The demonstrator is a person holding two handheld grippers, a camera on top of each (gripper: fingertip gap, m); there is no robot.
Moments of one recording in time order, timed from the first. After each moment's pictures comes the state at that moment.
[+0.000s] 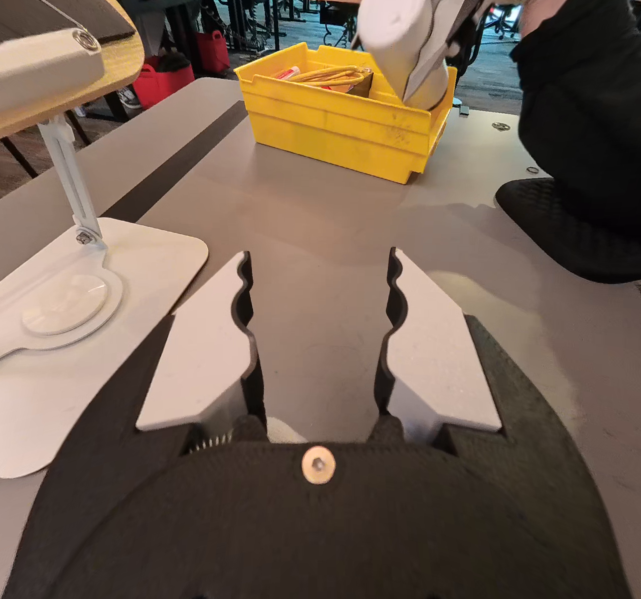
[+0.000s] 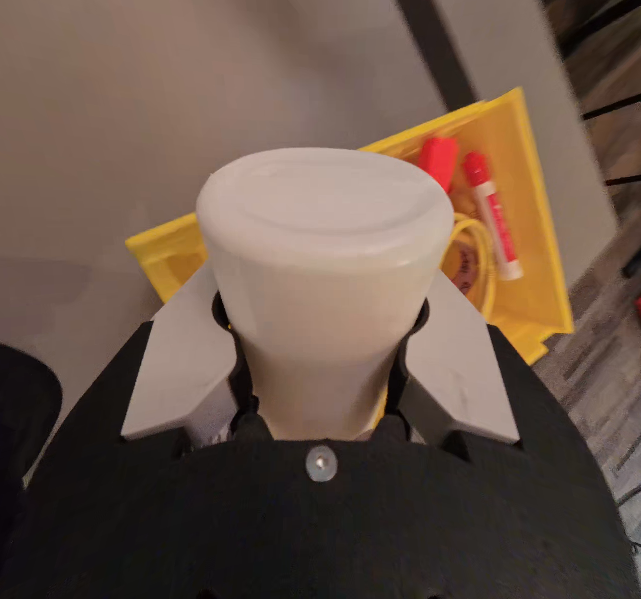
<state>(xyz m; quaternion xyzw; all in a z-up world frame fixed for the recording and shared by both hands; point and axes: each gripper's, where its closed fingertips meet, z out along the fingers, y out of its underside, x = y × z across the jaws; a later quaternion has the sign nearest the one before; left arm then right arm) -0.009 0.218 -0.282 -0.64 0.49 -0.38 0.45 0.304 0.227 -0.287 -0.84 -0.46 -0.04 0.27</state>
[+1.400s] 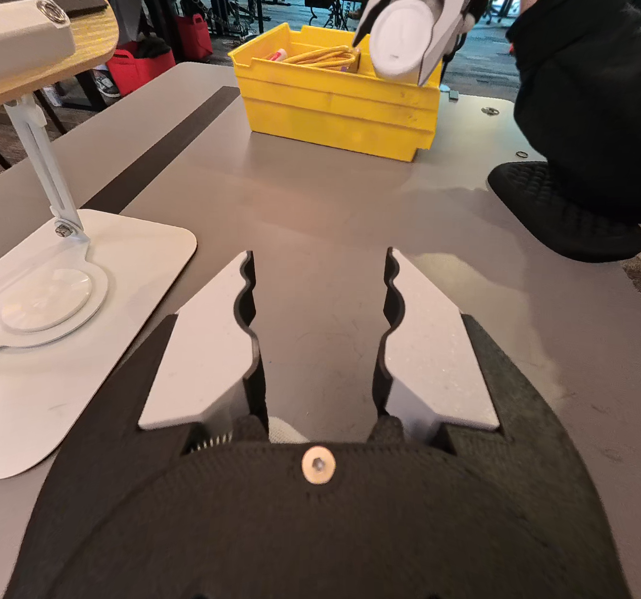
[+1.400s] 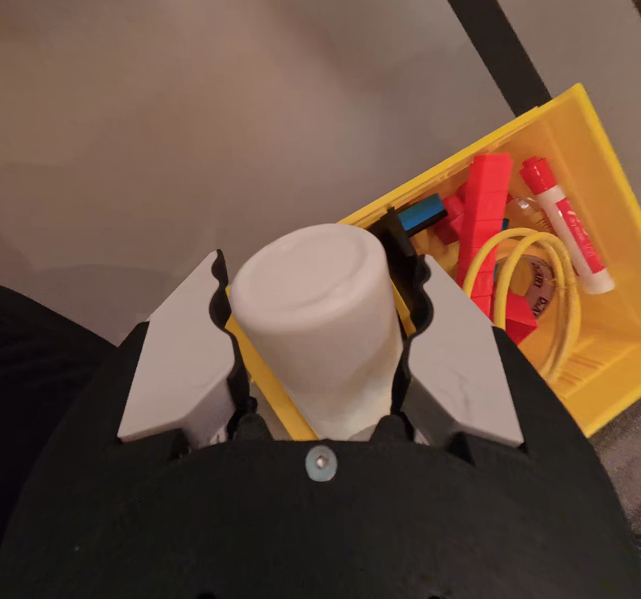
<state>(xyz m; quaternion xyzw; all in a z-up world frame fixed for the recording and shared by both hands) -0.011 0.213 -0.290 -0.64 0.51 -0.38 0.43 0.285 0.202 -0.290 -0.85 -0.45 0.06 0.27</state>
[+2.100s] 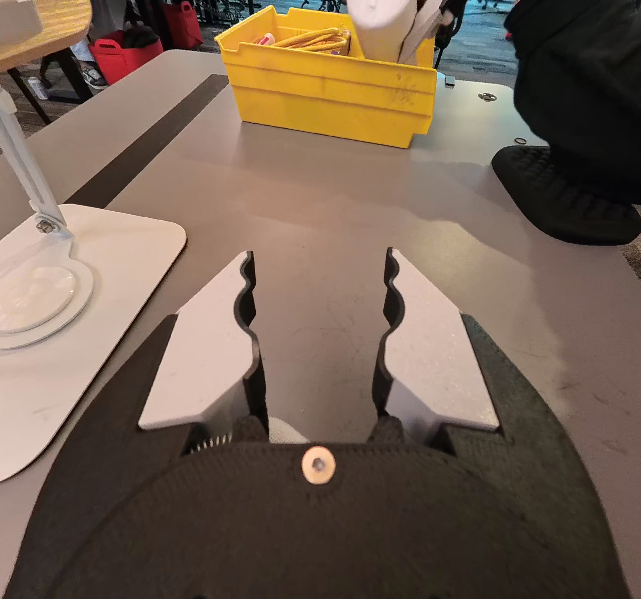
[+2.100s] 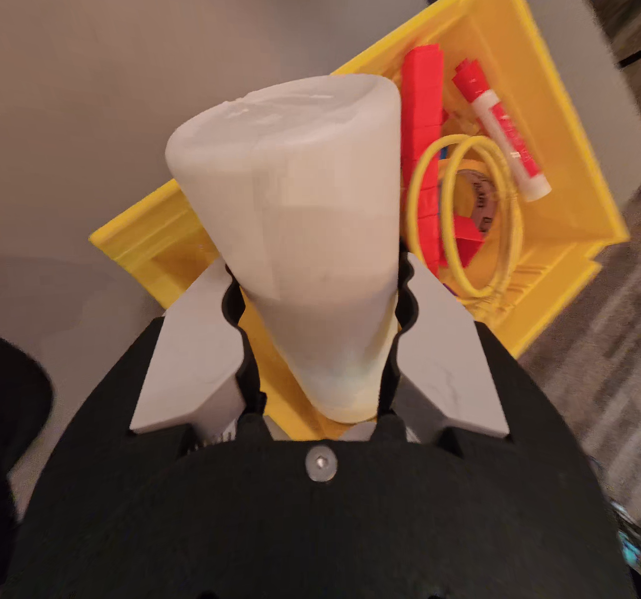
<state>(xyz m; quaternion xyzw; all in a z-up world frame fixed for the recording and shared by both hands) -0.009 0.209 -0.299 -0.64 0.52 -0.38 0.42 0.352 0.204 -0.300 -0.86 -0.42 -0.02 0.28</state>
